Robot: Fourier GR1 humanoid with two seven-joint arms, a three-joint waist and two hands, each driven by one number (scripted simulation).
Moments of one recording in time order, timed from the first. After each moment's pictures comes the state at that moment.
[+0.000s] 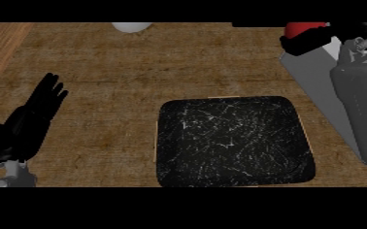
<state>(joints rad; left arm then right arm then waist) -0.04 0.24 0.18 -1.65 0.24 -0.06 0.28 -0.81 -0.45 0.06 -1.42 0.89 0.27 0.65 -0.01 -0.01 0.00</state>
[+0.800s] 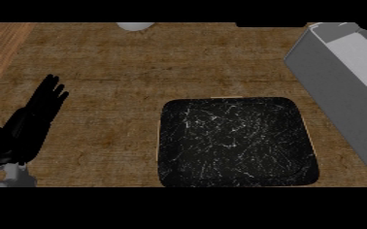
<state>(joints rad) -0.02 0.23 0.18 -1.66 0.23 -0.09 0.27 -0.84 -0.64 -0.15 -1.21 0.94 0.20 0.51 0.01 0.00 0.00</state>
